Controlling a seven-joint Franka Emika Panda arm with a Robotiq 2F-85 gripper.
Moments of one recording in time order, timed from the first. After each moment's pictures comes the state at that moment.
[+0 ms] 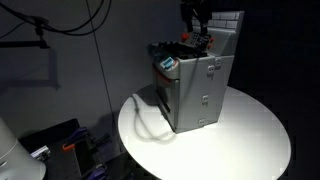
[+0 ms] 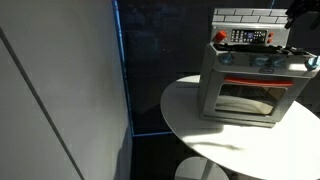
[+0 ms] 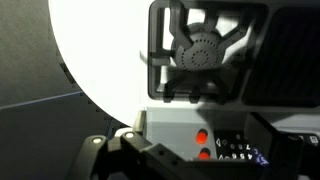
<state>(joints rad) -0.03 0.07 -0.11 -1.81 -0.06 2.16 0.24</state>
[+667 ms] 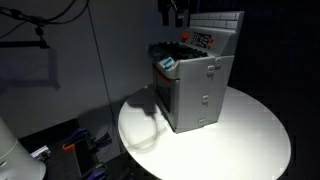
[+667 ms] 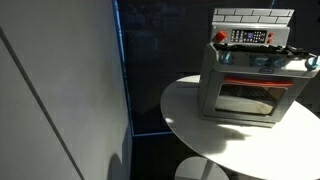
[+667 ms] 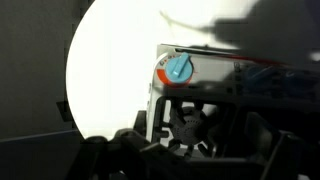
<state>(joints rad) -0.03 -0.12 -0.11 -1.89 -0.02 1.85 0.15</state>
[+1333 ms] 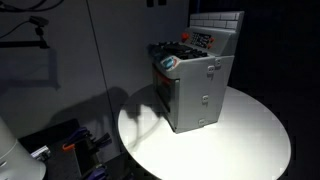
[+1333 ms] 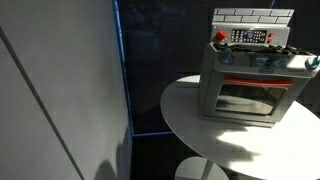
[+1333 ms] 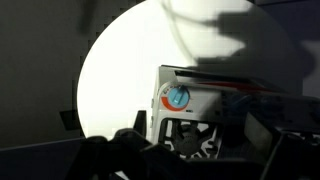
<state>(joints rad) -0.03 -0.28 -0.10 -1.90 -0.02 1.67 0.15</state>
